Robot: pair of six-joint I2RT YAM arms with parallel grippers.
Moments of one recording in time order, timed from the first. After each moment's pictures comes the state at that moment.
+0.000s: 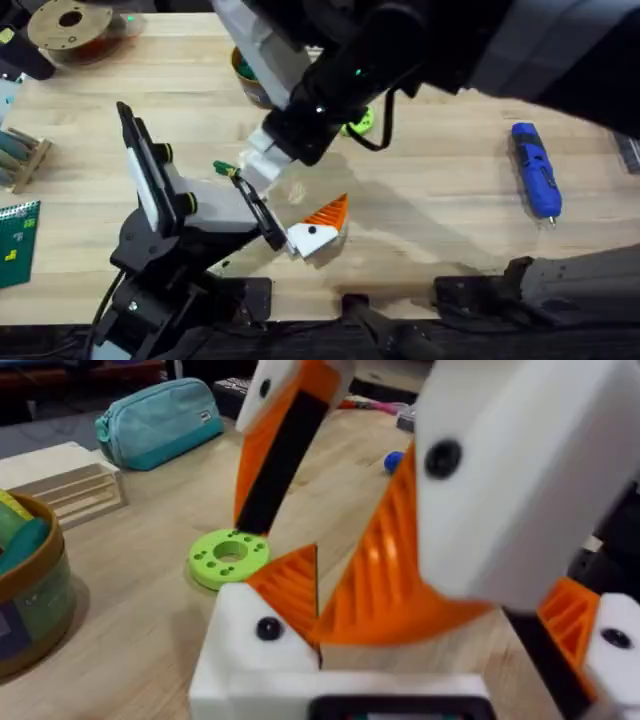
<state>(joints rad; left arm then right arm) -0.44 0.01 0.02 -0.07 0.56 -0.09 0.95 1.66 1.61 -1.05 -0.15 0.03</state>
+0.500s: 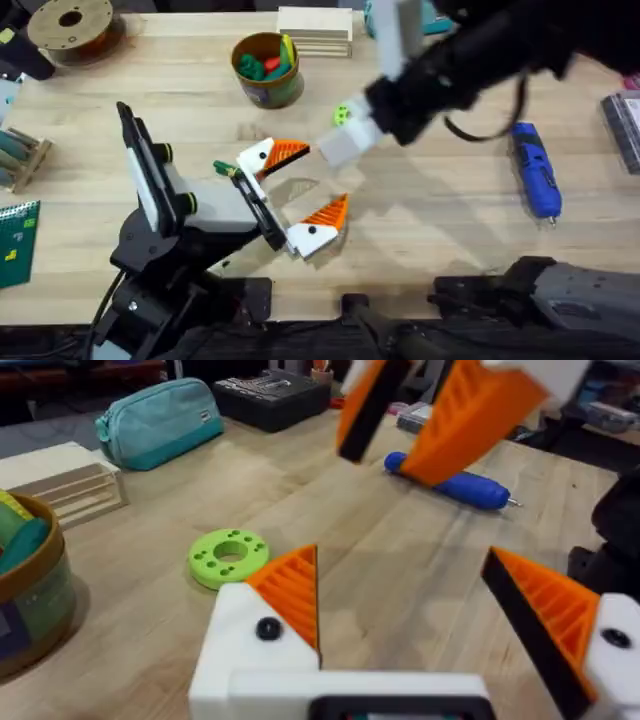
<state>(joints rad) -0.44 0.01 0.02 -0.07 0.56 -0.09 0.67 1.39 1.38 -1.09 -0.36 0.02</state>
